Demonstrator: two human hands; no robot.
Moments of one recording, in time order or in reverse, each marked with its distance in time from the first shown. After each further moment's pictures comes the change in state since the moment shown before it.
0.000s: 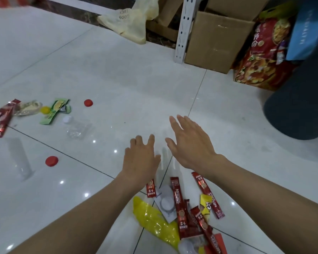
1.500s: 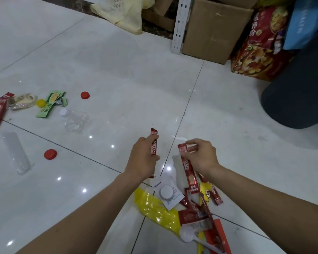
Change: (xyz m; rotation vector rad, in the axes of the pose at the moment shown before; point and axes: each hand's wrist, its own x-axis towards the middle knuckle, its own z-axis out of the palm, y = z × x) left_hand -0.014 -0.005 0.014 -0.679 -0.030 -0.019; right_hand -0.029 0.029 0.068 0.916 0.046 0.580
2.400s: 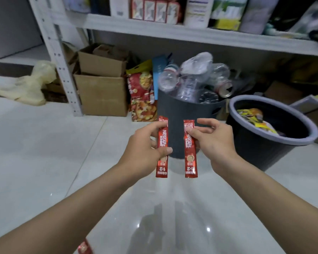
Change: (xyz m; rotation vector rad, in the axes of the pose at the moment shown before) left_hand 0.002 0.372 0.133 -0.297 -0.135 0.435; right_hand 0.000 0.054 -0.373 0.600 0.557 -0.139
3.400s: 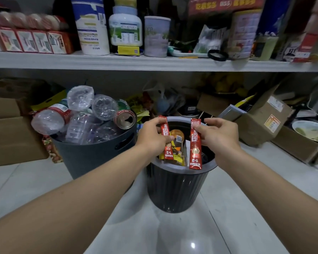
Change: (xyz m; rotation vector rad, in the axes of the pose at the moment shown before) left_hand 0.168 0.131 0.261 -0.083 -0.147 0.058; right_hand 0.154 -0.015 -0.252 0.032 0.346 0.002
